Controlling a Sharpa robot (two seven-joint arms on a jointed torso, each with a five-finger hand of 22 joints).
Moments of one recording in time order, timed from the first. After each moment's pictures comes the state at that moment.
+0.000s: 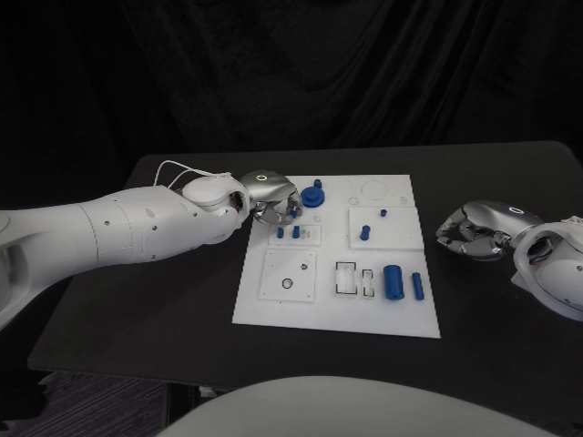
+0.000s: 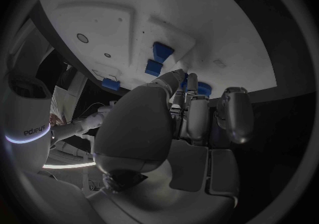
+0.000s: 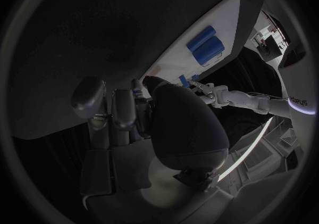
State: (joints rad) left arm 1.20 -0.66 -0.21 1.15 -1.59 -0.33 0.19; left_hand 1.47 -0.06 0.33 0.06 0.28 1.00 0.07 0.10 0.51 0.95 0.02 0.43 0.40 1.38 -0.03 1.40 1.18 0.08 1.39 0.09 1.29 1.31; right arm 1.26 -1.02 -0.25 1.58 -1.47 -0.28 -0.21; right_hand 1.40 -0.05 0.32 0.27 0.35 0.95 0.11 0.10 0.18 1.40 0.02 1.38 1.31 1.47 -0.06 1.12 1.25 0.11 1.46 0.05 0.94 1.31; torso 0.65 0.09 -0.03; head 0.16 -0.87
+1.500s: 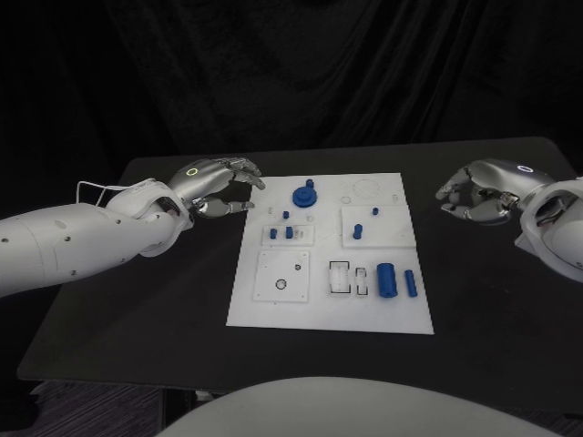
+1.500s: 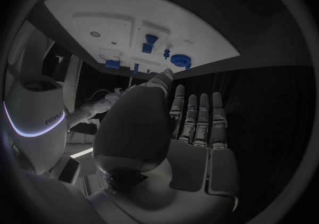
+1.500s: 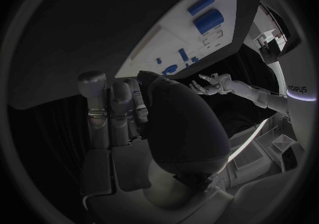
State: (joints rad) left arm 1.19 -0.92 -0.21 1.29 -1.40 -0.62 0.37; left_hand 1.45 -0.08 0.17 0.27 0.18 0.77 -0.01 0.07 0.32 0.24 -0.04 0.66 0.33 0.27 -0.01 0.45 0.45 0.16 0.30 0.10 0.17 1.17; right arm 1.39 -1.04 -0.25 1.63 -1.48 -0.29 -0.20; right_hand 1.49 -0.16 0.36 0.23 0.32 0.92 0.13 0.09 0.18 0.70 0.07 0.73 0.75 1.41 -0.01 0.97 1.13 0.11 1.38 0.08 0.71 1.31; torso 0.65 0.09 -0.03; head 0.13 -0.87
